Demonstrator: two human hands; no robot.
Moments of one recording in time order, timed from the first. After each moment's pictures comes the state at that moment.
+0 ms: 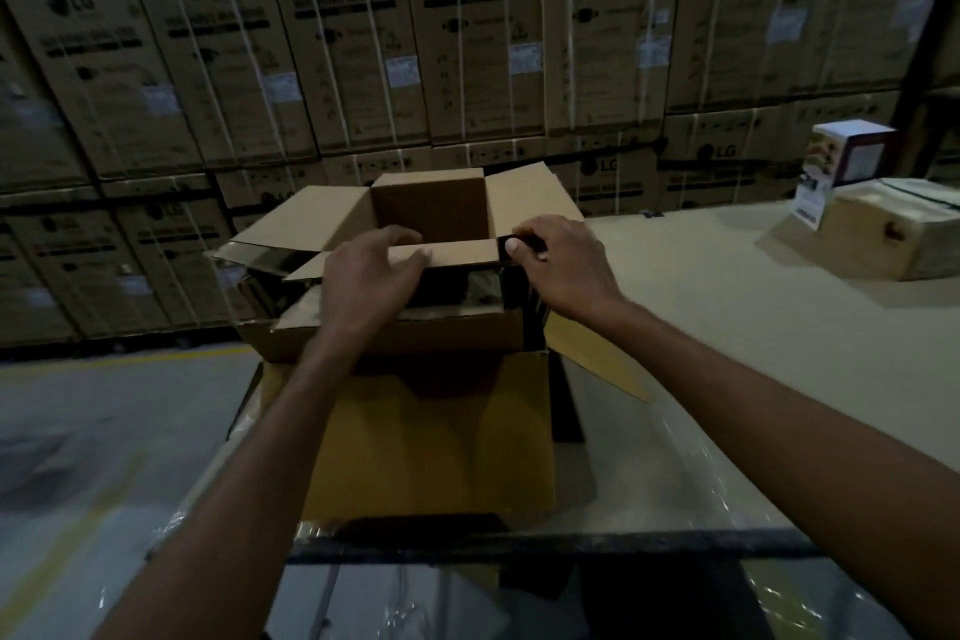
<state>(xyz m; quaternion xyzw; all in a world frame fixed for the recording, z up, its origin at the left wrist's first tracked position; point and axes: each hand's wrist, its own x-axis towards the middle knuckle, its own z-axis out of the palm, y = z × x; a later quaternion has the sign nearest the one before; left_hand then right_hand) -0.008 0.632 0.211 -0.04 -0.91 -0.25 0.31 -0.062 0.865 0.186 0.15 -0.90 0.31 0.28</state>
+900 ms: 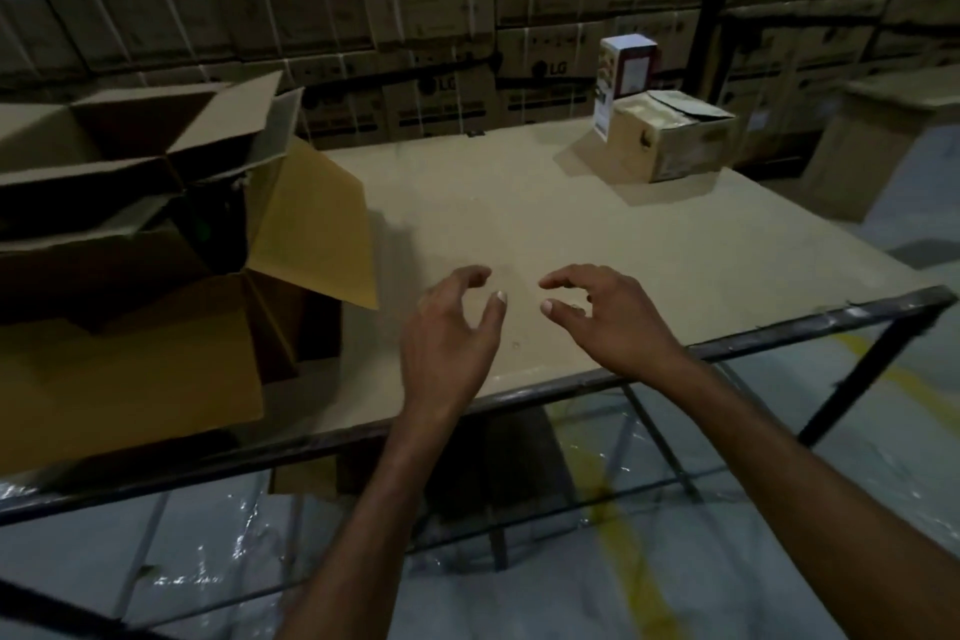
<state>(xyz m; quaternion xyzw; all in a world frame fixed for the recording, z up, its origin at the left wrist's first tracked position) 0.125 1.066 0.074 -0.13 -0.87 -0.41 0.23 0.132 1.268 0.074 0.07 -0.93 0.33 0.18</state>
